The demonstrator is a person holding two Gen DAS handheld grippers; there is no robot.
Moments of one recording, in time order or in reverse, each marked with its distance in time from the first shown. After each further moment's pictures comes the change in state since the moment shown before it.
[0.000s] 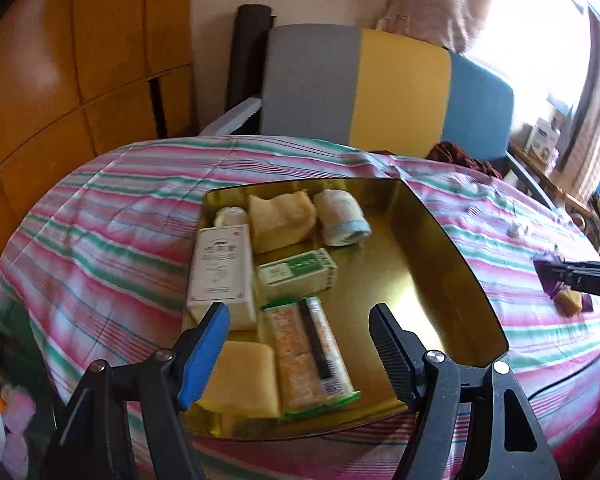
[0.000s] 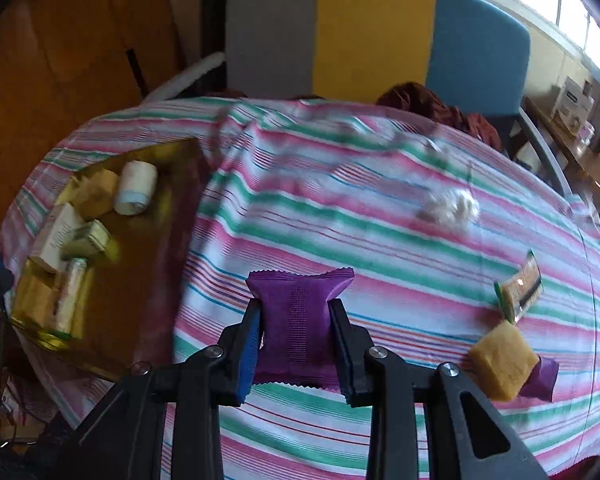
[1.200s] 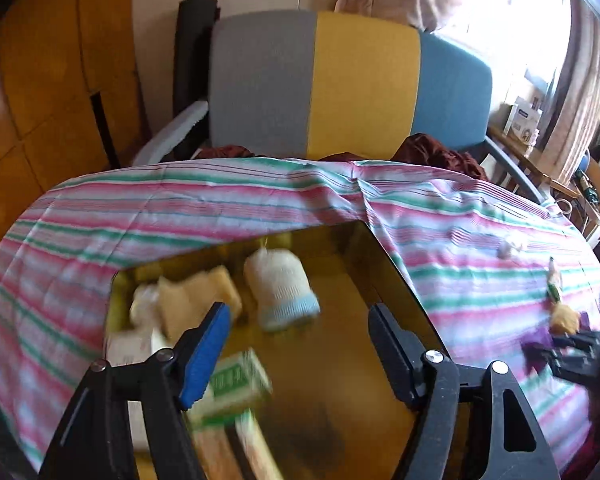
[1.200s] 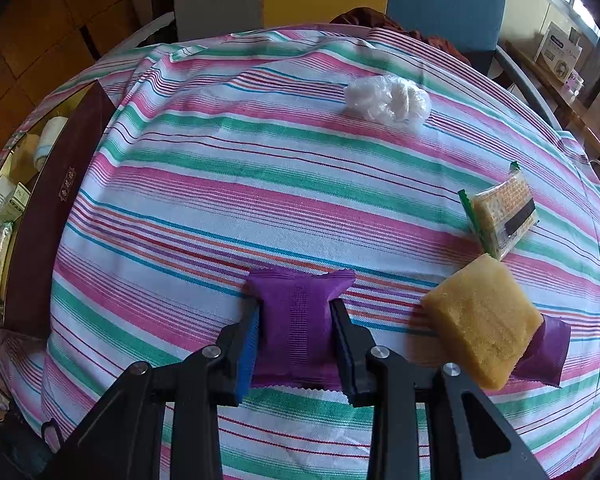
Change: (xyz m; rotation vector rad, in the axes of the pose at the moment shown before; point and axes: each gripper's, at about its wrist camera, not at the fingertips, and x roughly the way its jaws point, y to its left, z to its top) left arm 0.069 -0.064 0.080 0.116 0.050 -0.091; right arm 0.062 -0.100 -0.058 0.098 0.181 -0.081
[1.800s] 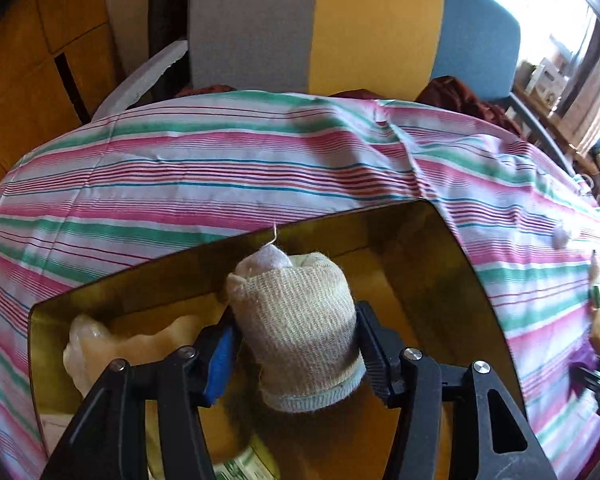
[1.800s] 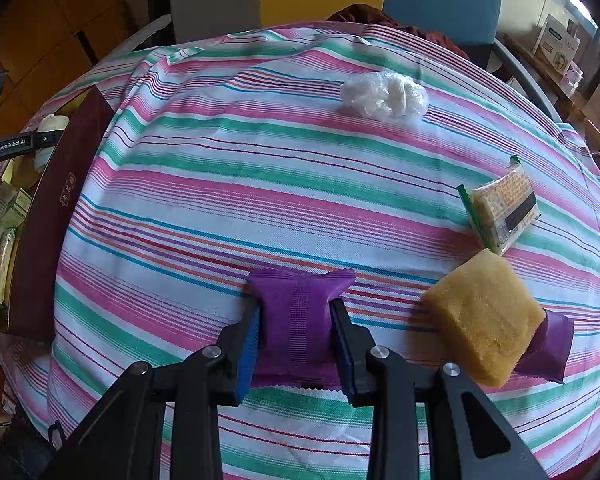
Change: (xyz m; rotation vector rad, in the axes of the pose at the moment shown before) left arm 0.143 0.013 0.039 0.009 0.235 -0.003; right arm -0.001 -0.005 -0.002 0.026 0.006 0.018
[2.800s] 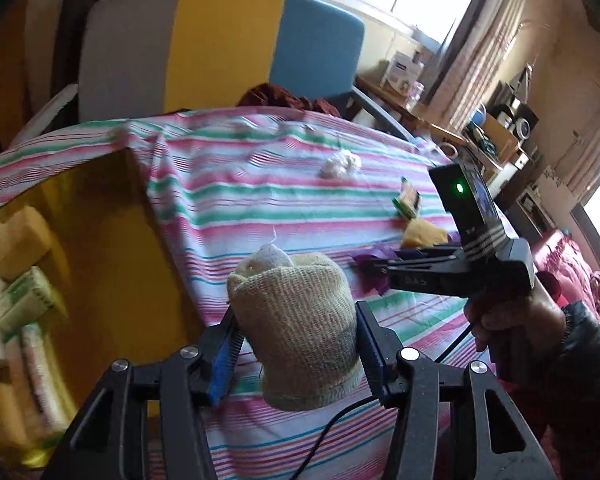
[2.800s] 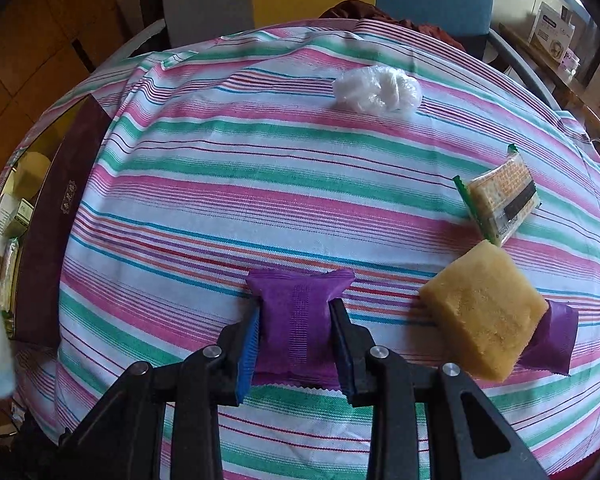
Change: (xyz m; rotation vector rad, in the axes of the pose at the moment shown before) left arm -0.145 -0.147 -0.132 0.149 -0.124 -0.384; right arm 0.001 -0.006 0.000 0.033 0.006 0.021
